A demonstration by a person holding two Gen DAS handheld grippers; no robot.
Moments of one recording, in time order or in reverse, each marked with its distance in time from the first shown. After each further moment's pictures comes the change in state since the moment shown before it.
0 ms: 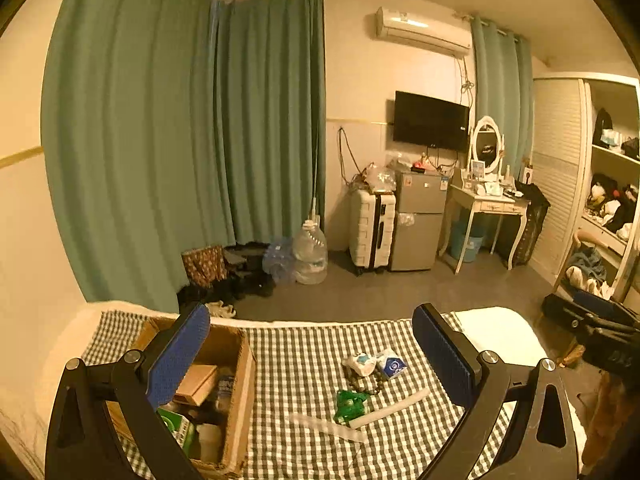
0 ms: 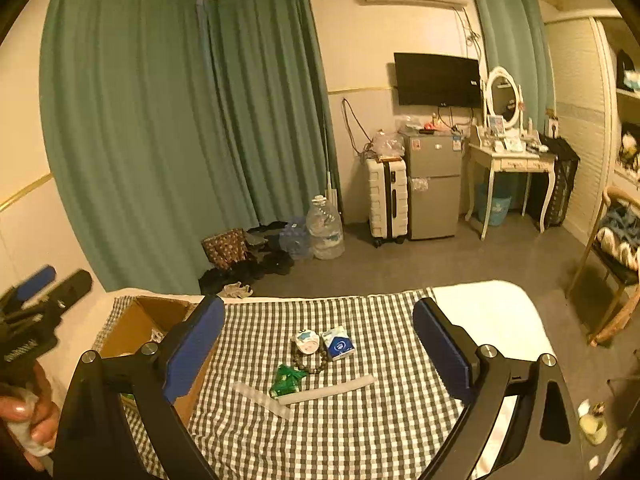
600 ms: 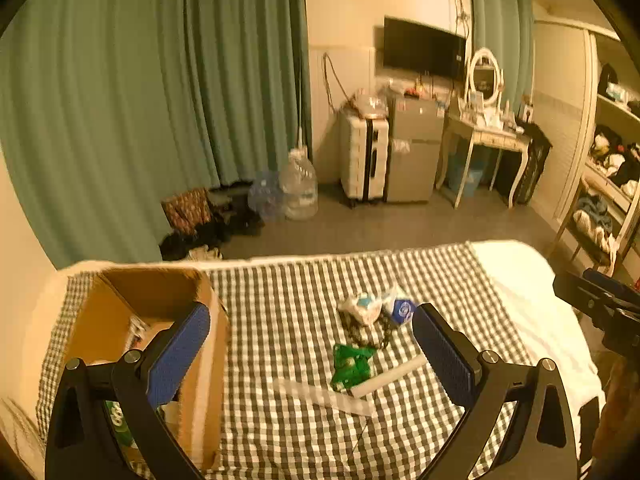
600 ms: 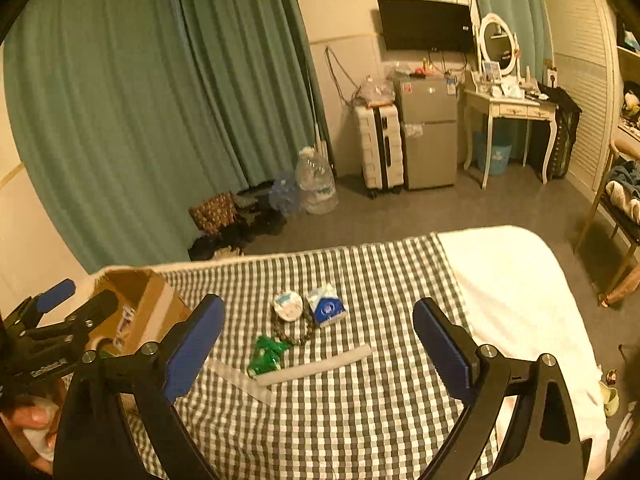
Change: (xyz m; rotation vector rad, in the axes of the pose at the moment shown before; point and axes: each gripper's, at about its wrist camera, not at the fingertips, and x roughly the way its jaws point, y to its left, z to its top) left arm 0.120 -0.024 -0.065 0.066 0.254 -0.032; right arm 0.099 -0.042 -0.048 0.057 0.173 -0.015
